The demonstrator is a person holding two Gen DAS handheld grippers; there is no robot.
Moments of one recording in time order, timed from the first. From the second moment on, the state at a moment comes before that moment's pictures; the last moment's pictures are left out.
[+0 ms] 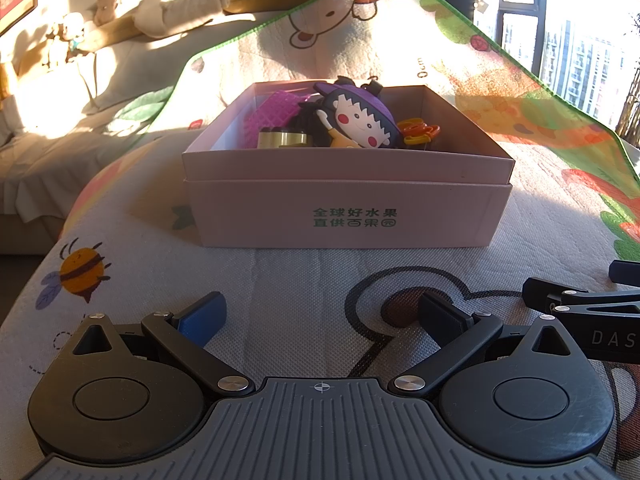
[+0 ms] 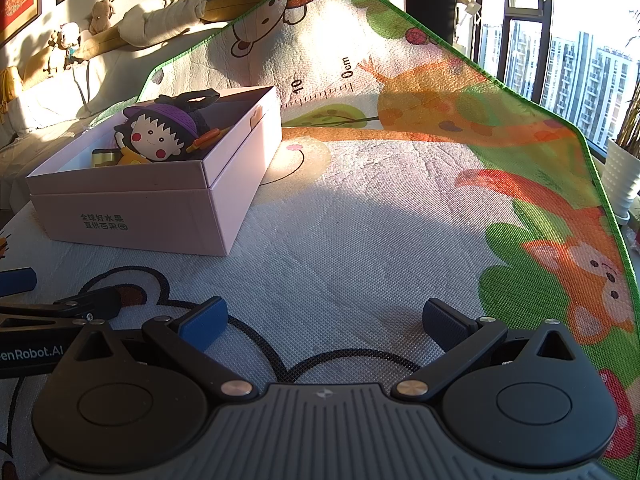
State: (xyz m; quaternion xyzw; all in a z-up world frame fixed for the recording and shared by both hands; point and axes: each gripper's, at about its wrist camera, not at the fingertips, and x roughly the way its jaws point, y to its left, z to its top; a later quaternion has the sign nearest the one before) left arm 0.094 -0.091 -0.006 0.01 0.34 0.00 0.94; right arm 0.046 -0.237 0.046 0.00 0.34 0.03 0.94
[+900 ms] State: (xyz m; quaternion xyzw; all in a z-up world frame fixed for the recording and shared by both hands) left arm 0.094 -0.090 -0.006 0.01 0.34 0.00 0.94; right arm 0.046 -0.237 0.046 0.00 0.34 0.03 0.94
